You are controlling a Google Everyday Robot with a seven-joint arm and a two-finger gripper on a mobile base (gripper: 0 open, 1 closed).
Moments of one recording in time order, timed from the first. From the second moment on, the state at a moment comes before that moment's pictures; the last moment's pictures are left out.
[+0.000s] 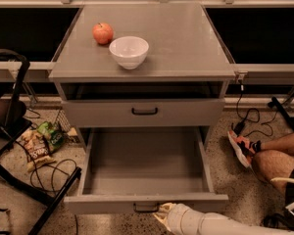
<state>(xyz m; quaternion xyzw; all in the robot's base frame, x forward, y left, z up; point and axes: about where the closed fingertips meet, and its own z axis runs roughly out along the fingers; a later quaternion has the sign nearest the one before) 0.427 -0.052 0.388 -0.48 0.77 0.15 0.41</state>
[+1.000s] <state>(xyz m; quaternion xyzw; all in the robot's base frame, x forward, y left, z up) 0.475 -0.048 0.399 -0.49 0.75 0.13 0.43</state>
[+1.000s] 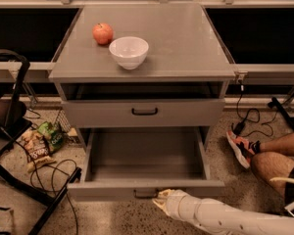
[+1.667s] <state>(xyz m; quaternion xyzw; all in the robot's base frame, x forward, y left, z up) 0.516 -0.054 0.405 -0.49 0.74 0.11 0.44</state>
